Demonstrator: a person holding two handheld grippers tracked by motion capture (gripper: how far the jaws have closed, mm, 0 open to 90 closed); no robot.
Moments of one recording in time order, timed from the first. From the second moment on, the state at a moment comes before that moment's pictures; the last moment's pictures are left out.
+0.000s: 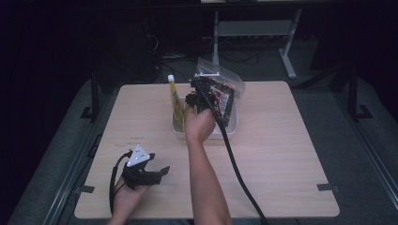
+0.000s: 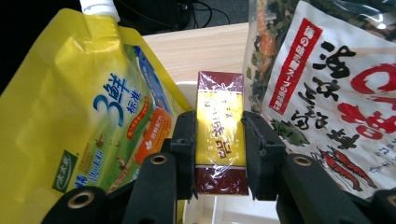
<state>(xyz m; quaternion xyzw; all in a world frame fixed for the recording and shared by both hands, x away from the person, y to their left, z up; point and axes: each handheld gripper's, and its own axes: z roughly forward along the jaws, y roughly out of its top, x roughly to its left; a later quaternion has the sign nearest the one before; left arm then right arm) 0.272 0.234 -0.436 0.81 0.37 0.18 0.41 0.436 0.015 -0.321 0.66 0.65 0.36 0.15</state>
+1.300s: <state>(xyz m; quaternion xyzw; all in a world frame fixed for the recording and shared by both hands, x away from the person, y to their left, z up) 0.268 0.234 -0.438 0.81 0.38 0.18 0.40 0.437 0.014 -0.332 0.61 0.69 0.38 0.06</state>
